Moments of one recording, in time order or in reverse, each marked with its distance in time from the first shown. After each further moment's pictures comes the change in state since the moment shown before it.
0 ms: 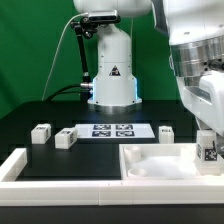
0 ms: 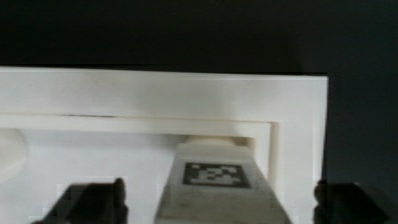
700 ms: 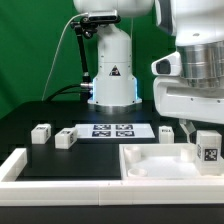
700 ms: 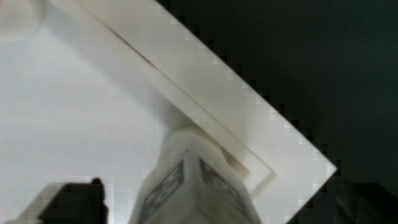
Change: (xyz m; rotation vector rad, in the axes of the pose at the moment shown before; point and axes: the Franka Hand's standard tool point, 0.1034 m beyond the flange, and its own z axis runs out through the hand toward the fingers) arm -0.004 0.000 0.002 -0.061 0.028 -0.734
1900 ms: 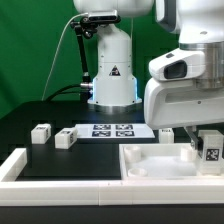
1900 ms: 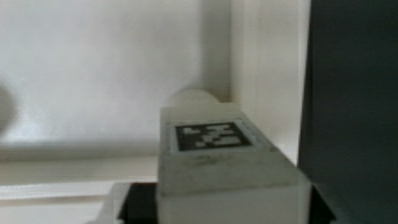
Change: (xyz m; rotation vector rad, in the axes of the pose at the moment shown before) arm 0.011 0.003 -0.001 -0.051 -0.007 -0.759
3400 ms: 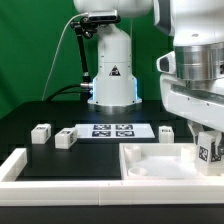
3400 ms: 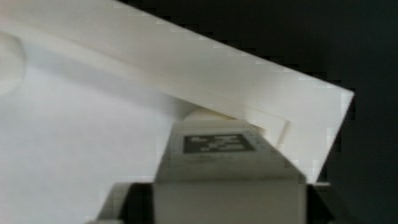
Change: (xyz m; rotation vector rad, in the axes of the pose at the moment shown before) arm 0.000 0.003 0.002 0.046 -0.002 1.377
